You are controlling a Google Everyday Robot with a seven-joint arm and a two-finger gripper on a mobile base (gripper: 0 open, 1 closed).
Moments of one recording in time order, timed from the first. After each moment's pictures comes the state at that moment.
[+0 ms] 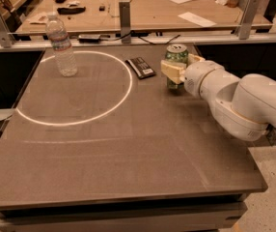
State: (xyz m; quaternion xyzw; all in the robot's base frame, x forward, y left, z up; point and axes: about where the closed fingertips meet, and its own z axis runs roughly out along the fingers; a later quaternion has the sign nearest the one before) arm 0.659 -0.134 0.905 -0.18 0.73 0.10 0.65
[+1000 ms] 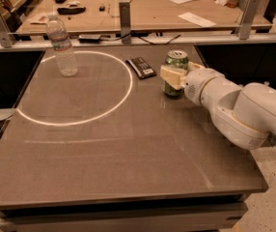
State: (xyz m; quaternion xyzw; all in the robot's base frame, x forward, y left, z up) arm 0.648 -0.131 0.891 -0.15 0.74 0.14 0.64
